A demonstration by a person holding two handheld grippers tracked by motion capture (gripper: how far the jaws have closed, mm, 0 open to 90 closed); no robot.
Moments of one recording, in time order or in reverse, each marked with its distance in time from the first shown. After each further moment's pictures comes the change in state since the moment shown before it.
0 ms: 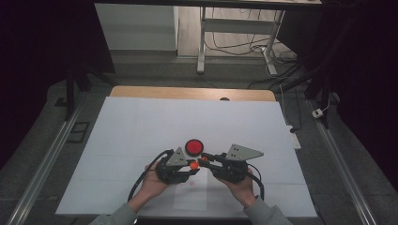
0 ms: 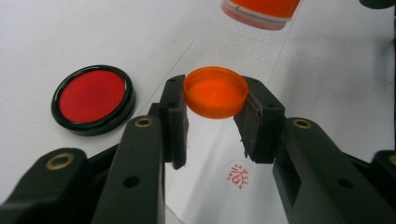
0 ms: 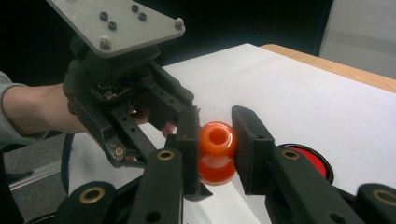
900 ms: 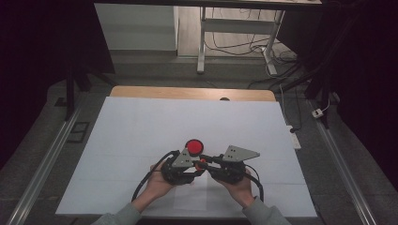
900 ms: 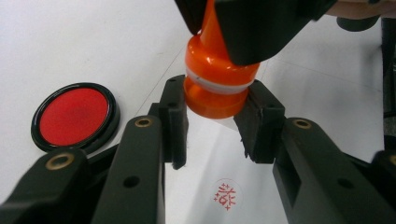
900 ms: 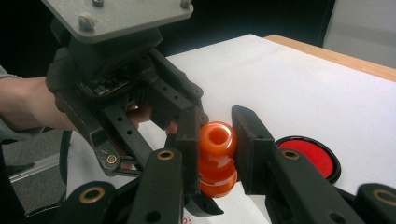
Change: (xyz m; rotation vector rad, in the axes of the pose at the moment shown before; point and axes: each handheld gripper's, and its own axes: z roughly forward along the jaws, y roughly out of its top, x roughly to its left) left arm -0.008 0.010 0.006 -0.008 -0.015 0.030; right arm 0.001 -0.005 0.006 0.033 0.005 -0.004
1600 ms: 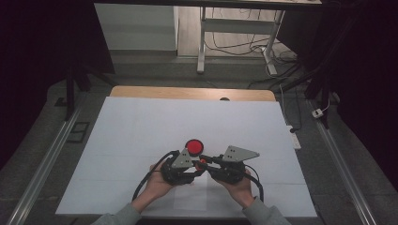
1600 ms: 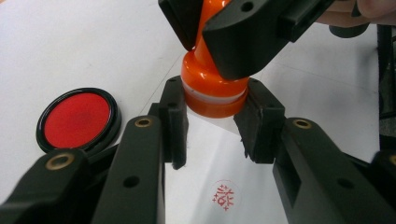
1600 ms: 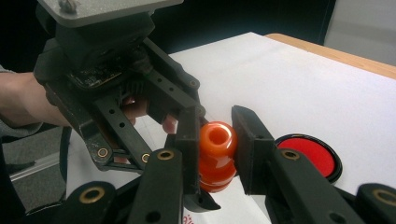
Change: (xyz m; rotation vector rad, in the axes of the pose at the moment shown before) left arm -0.001 0.002 -0.004 -0.006 0.004 0.010; right arm 0.000 -0.001 0.001 0.006 0.002 0.001
